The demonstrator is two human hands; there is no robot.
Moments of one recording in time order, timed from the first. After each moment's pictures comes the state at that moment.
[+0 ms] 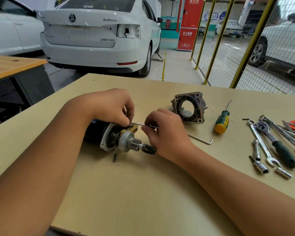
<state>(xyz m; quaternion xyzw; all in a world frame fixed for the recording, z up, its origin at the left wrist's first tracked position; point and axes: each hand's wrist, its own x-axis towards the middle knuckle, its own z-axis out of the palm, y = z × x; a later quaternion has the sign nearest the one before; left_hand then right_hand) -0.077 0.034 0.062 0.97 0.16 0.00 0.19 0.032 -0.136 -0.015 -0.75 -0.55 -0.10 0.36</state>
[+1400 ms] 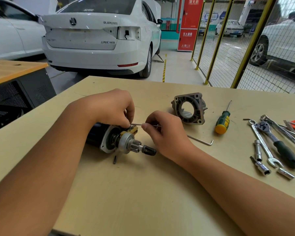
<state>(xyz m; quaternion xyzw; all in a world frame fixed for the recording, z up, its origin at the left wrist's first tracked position) -0.073 0.028 0.064 0.98 0.16 0.01 0.10 0.042 -0.134 -0.024 -0.71 -0.54 -0.06 0.44</state>
